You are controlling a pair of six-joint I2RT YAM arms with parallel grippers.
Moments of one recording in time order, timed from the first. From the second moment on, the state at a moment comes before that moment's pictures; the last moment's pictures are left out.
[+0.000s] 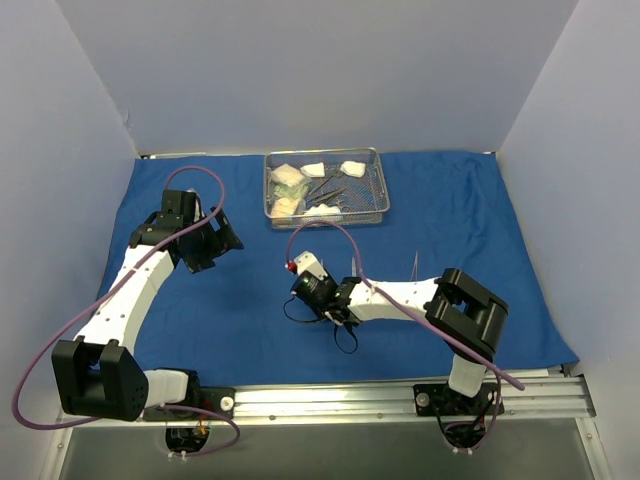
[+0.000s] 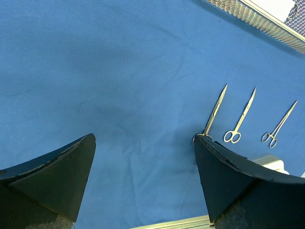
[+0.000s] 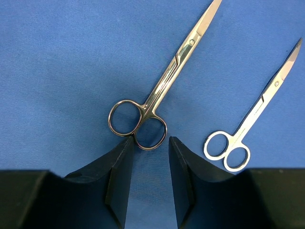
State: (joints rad) left arm -0.14 1.29 1.11 -0.76 0.11 -0.64; right arm 1.05 1.77 0.97 -0.28 0.46 0.29
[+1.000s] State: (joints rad) left arm -0.14 1.31 1.12 -0.76 0.10 -0.64; right arm 0.30 1.52 0.84 -0.32 0.41 0.46
